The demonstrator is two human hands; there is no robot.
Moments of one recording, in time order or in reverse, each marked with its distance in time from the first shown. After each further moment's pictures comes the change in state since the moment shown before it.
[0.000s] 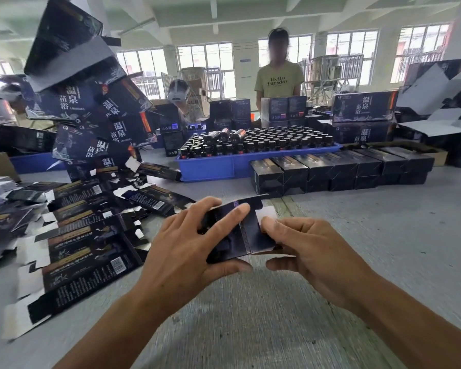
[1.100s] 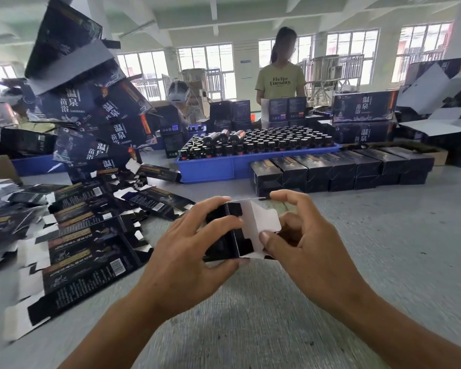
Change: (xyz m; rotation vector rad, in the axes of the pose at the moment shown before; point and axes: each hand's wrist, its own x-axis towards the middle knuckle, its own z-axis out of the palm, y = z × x) left_hand 0.004 0.012 -0.011 -0.321 -0.026 -0.063; right_hand -0.006 0.011 0.006 -0.515 0.269 -0.430
